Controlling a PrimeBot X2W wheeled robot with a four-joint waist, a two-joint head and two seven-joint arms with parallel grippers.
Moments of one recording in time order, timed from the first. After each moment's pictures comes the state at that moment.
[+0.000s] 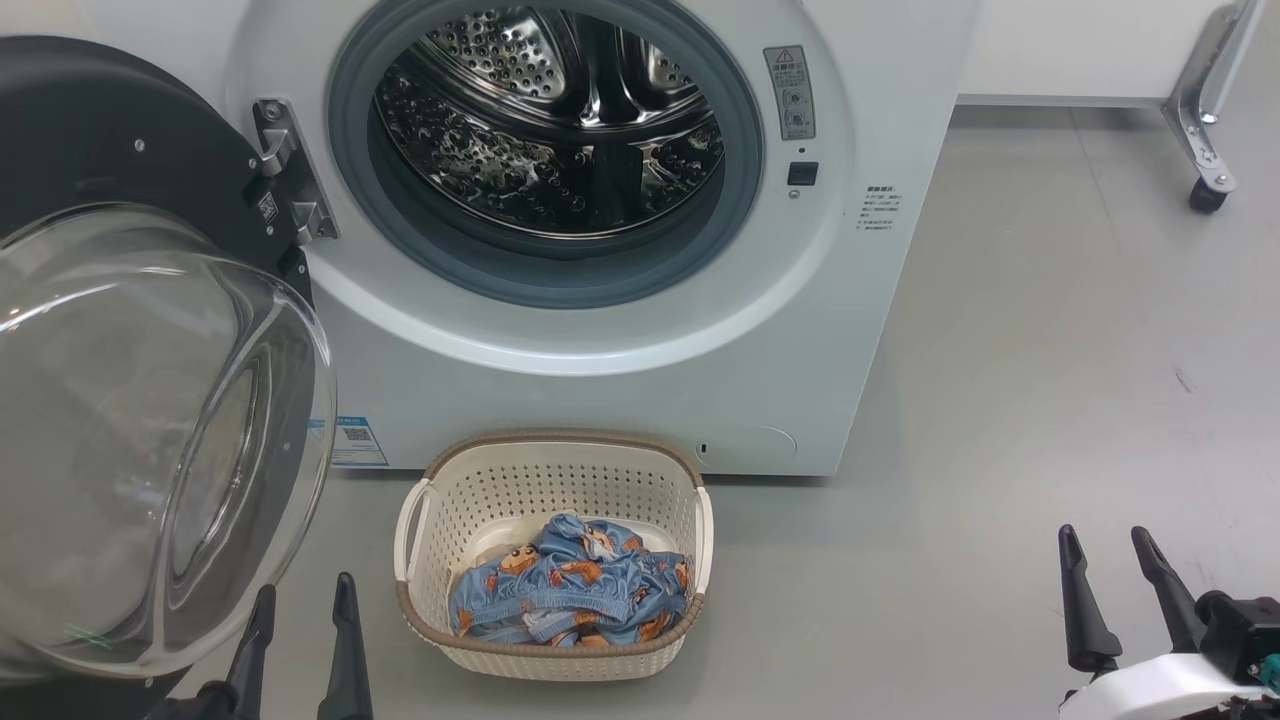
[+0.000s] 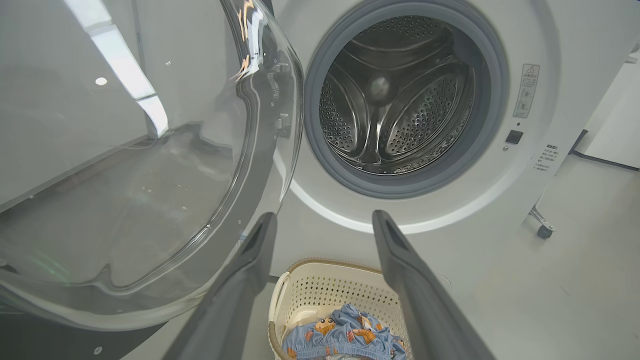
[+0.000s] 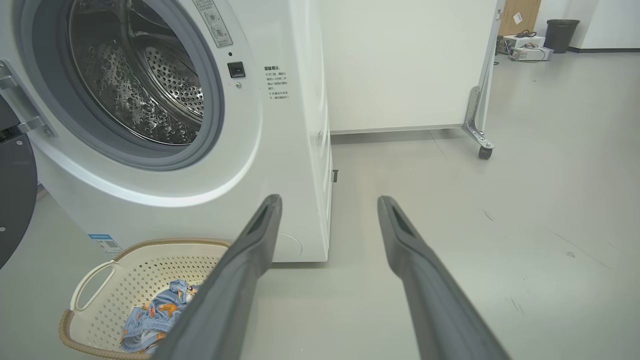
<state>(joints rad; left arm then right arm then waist) 0.11 0.11 -0.24 0.01 -0.36 0.03 -0.25 0.12 -0.10 -0.06 0.22 0.24 0.12 -0.26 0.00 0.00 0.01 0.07</state>
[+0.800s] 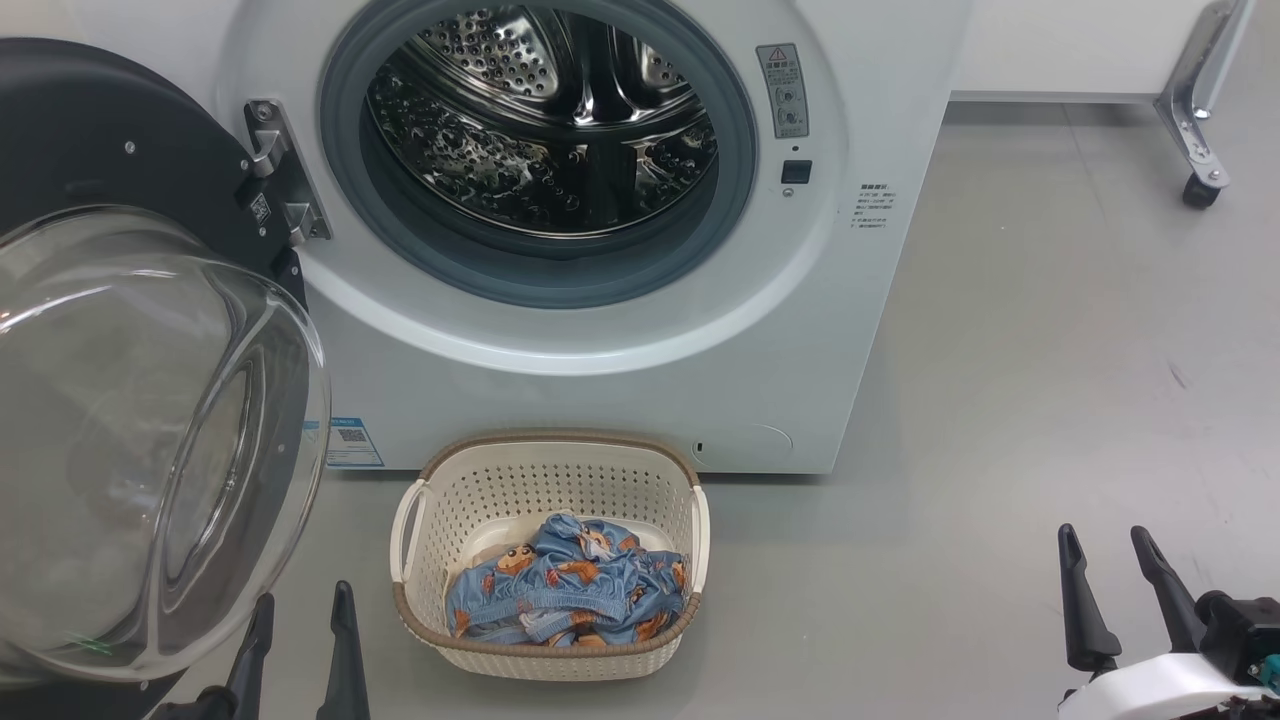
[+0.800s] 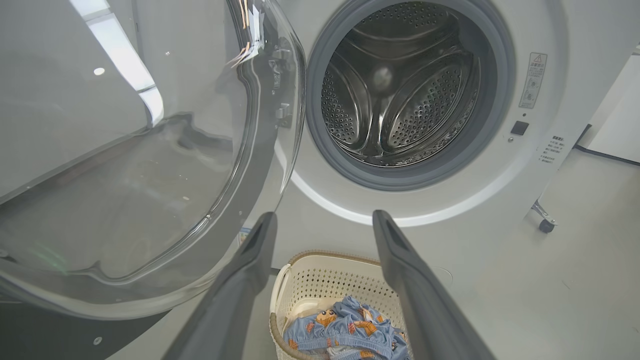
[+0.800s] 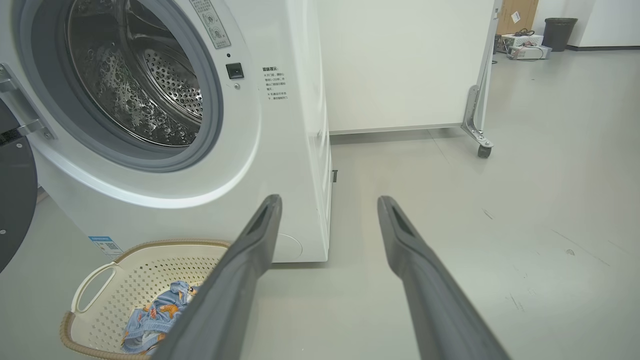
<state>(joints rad) 0.11 0.10 -0.23 0.04 -0.36 0.02 -0.25 0.12 -0.10 -0.06 0.21 0.24 0.12 -0.26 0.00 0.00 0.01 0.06</state>
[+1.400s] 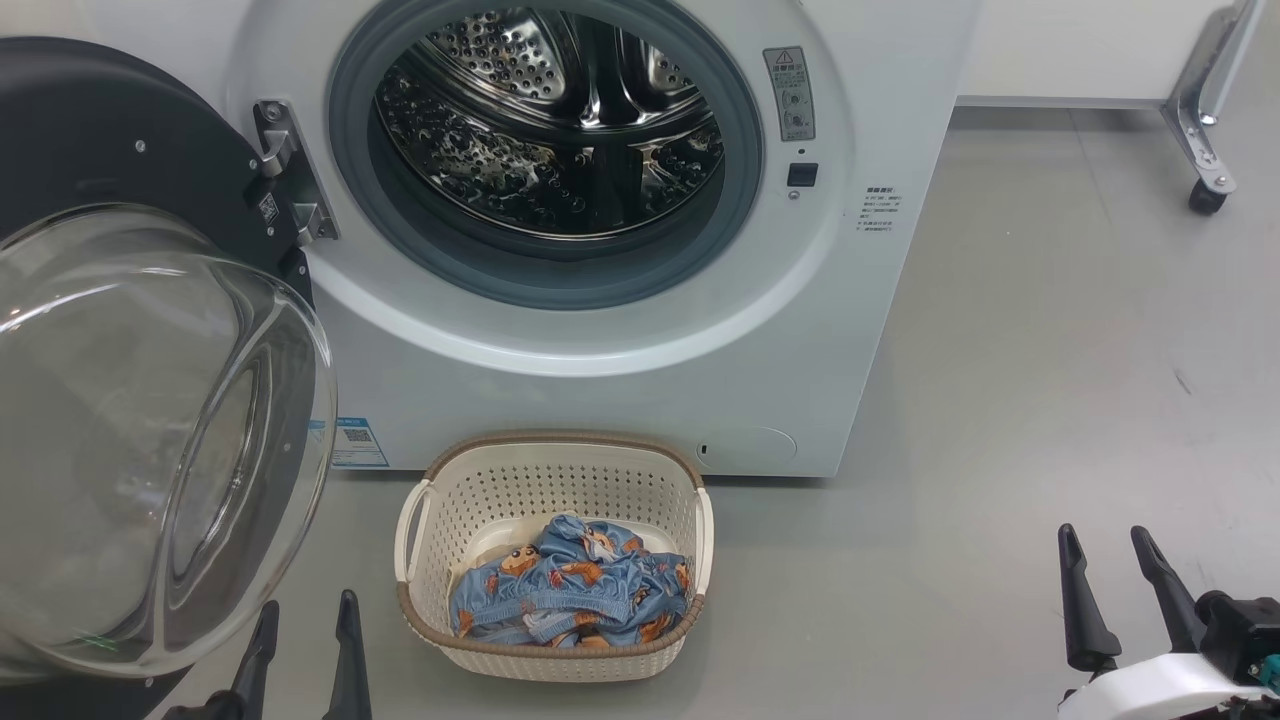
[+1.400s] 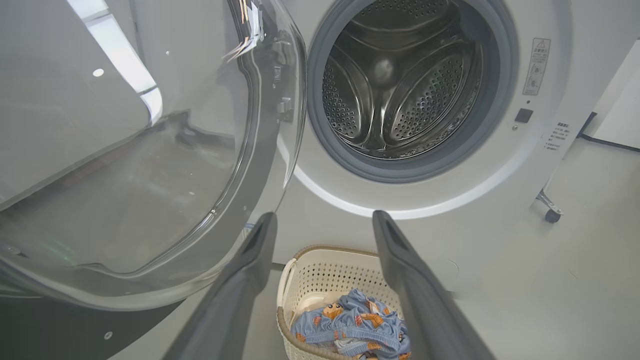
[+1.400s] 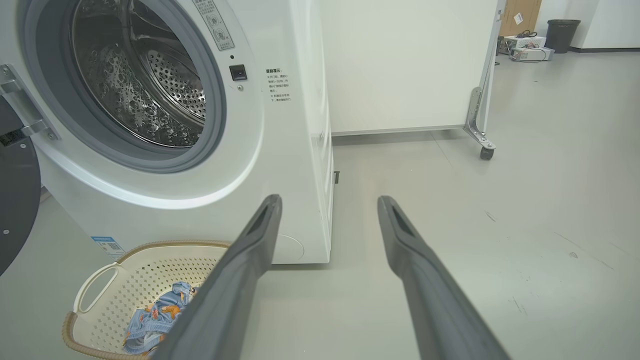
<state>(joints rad) 0.11 0.10 -0.23 0.07 -0.33 0.01 -0.25 0.12 -0.10 -0.06 0.21 0.24 0.12 -0.26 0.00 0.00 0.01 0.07</state>
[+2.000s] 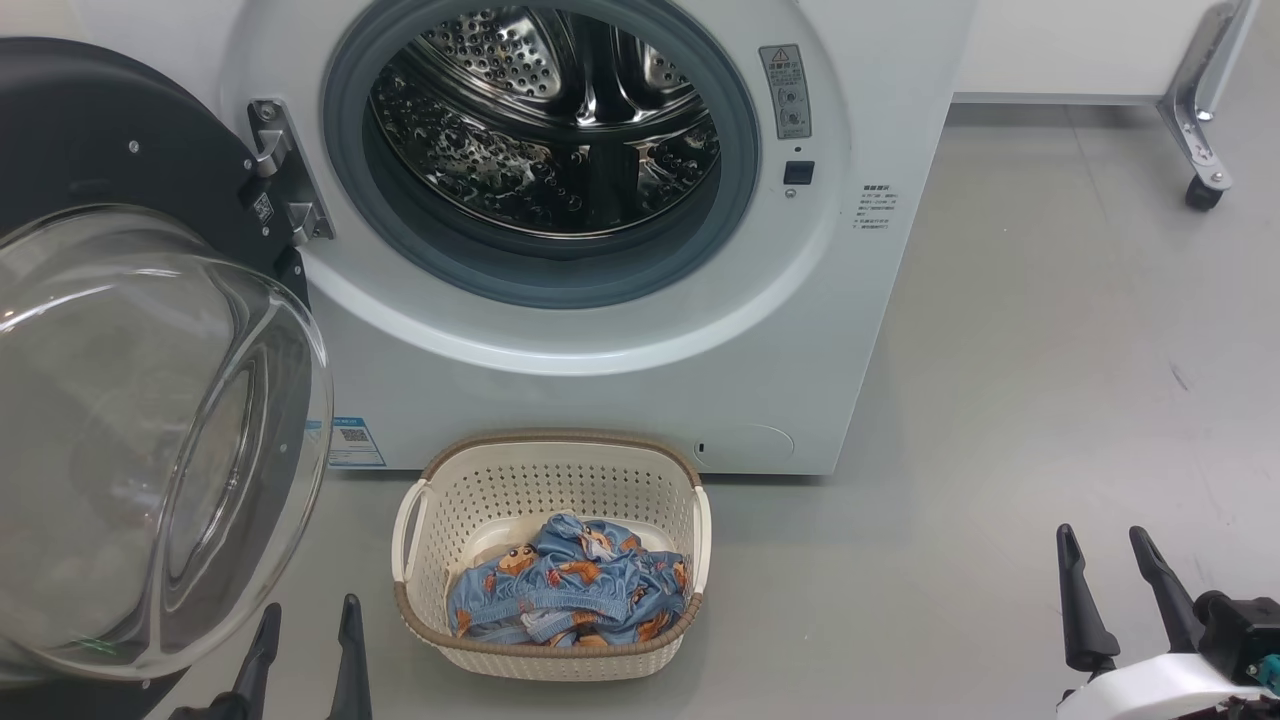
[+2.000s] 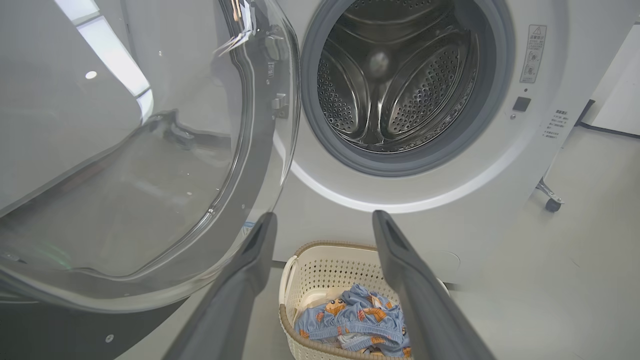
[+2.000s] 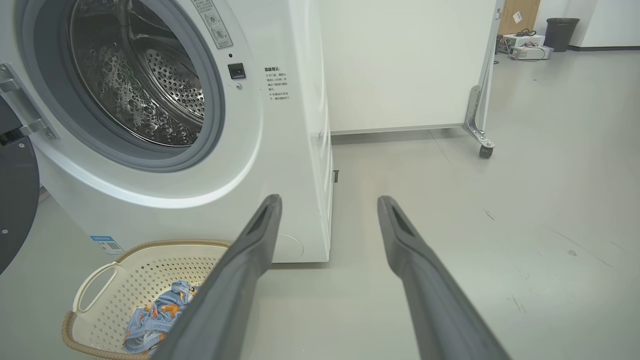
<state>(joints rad) 0.11 0.11 -0.23 0.08 -0.31 0.01 -0.25 0.12 -0.10 -0.06 0.21 0.24 0.12 -0.26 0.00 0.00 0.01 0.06</state>
